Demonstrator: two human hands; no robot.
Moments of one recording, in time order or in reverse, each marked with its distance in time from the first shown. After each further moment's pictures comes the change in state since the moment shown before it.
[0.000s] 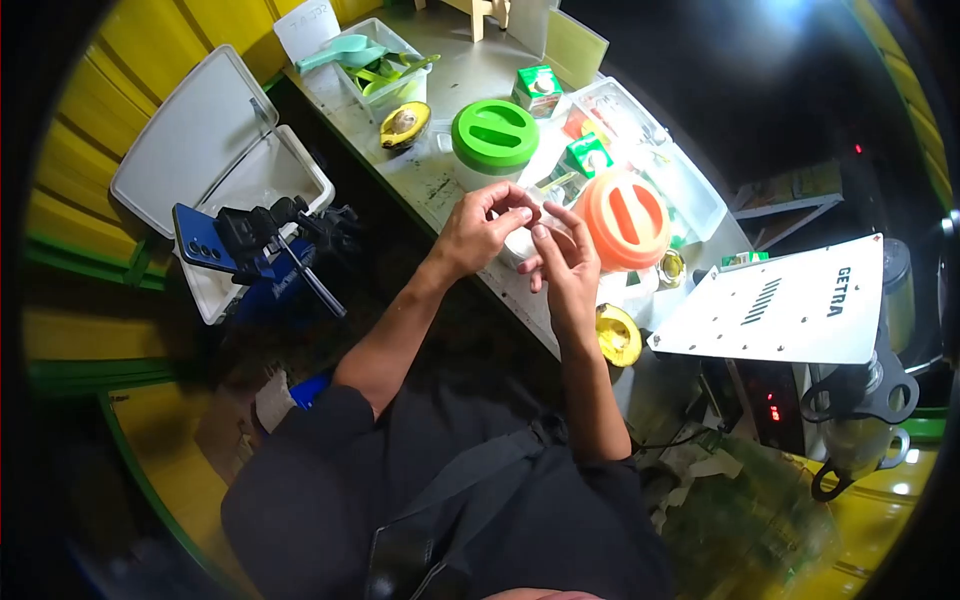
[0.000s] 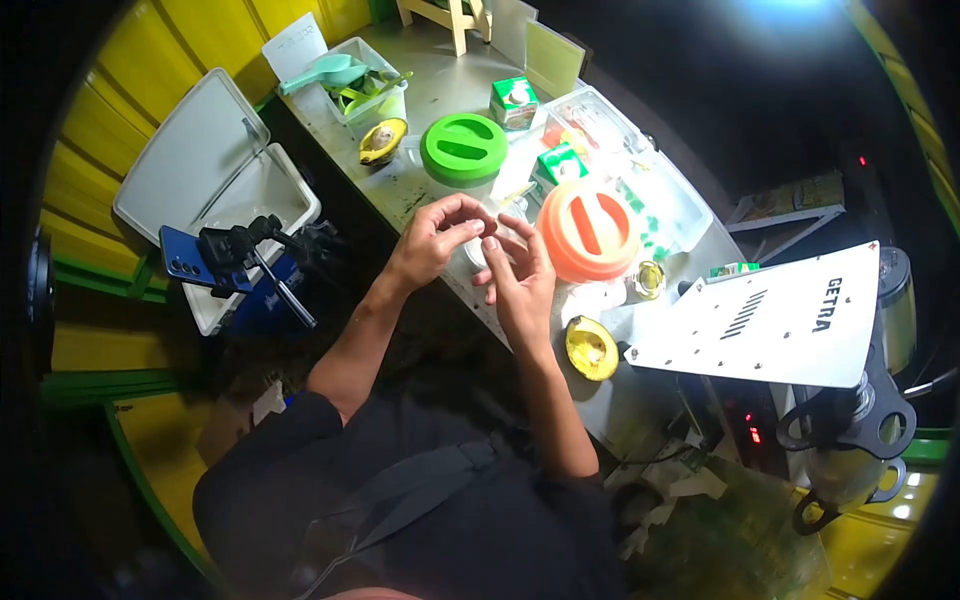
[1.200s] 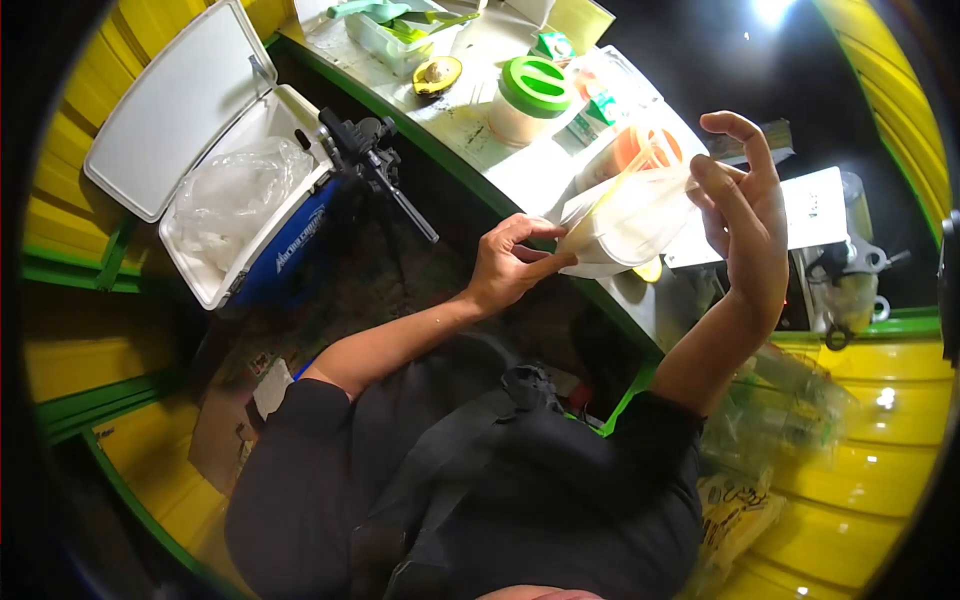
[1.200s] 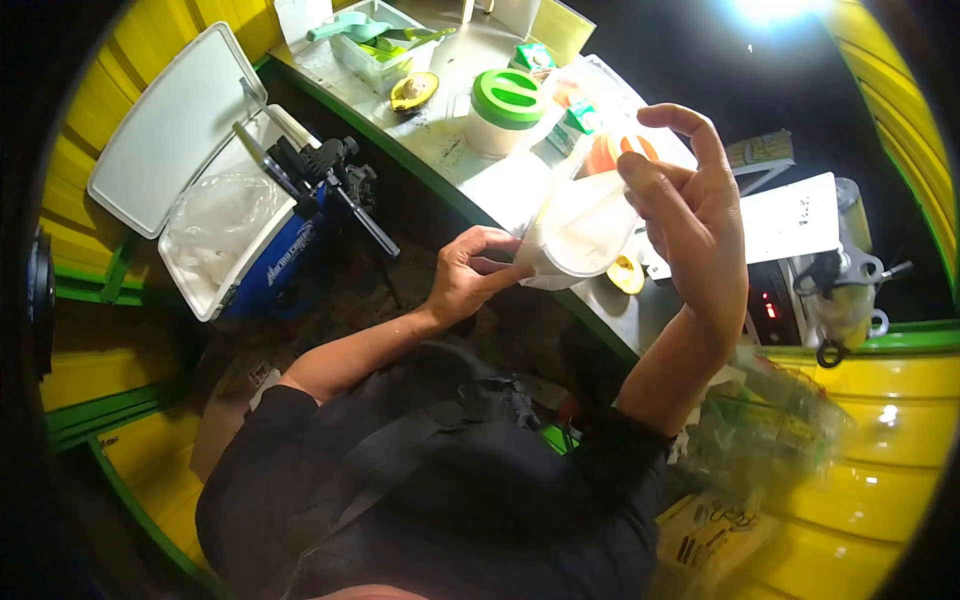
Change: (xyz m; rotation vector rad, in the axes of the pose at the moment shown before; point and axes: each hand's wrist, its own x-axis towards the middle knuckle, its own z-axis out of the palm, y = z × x) left_hand -0.167 -0.021 -0.036 -0.275 -0.048 0.200; right_hand -0.104 -0.213 0.114 -0.564 0.063 -0.075
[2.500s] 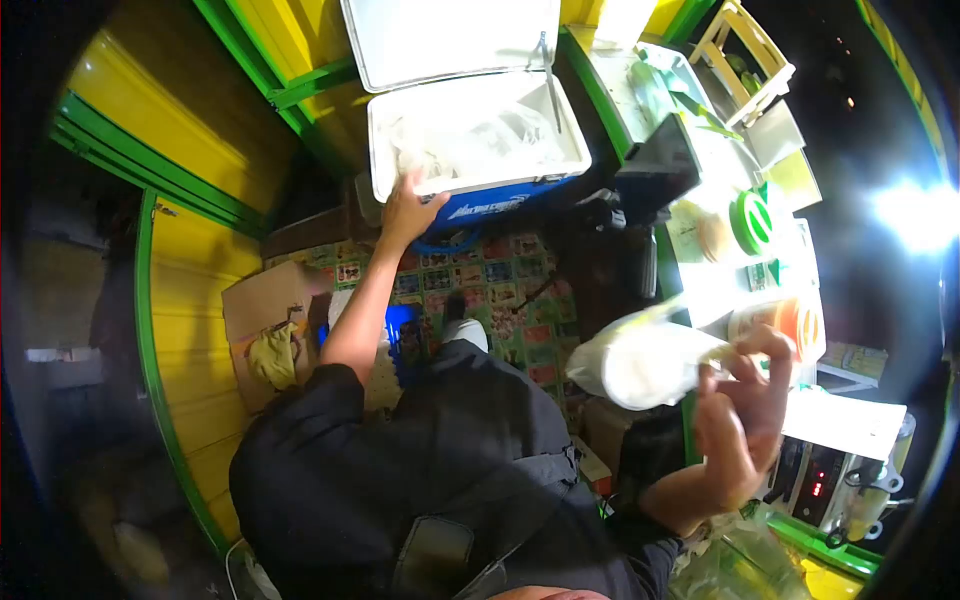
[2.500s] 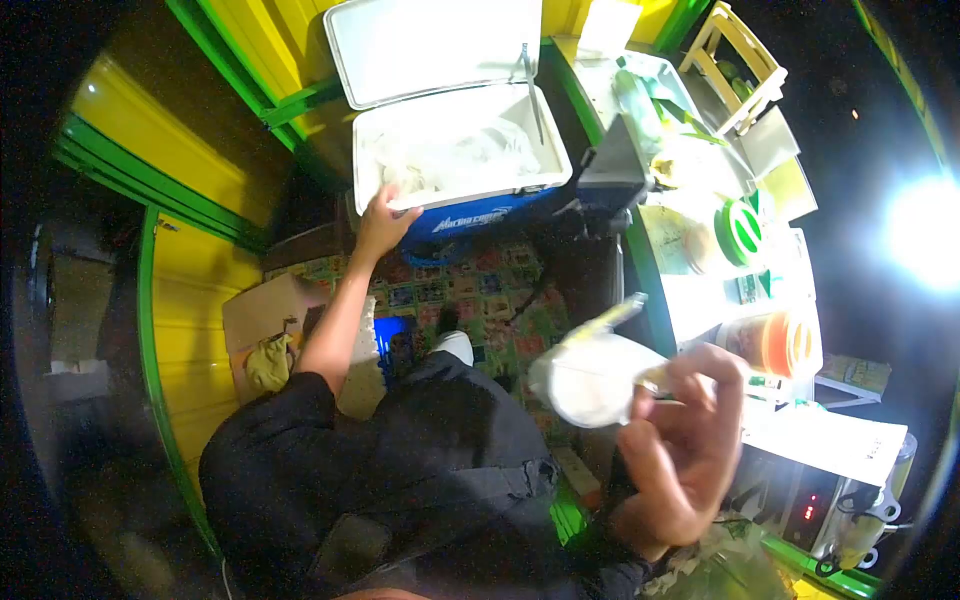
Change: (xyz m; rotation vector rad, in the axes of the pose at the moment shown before) left_hand -0.192 0.101 -0.412 1.239 0.953 -0.326; right_hand -0.113 -0.028 0.147 0.451 -0.373 -0.071
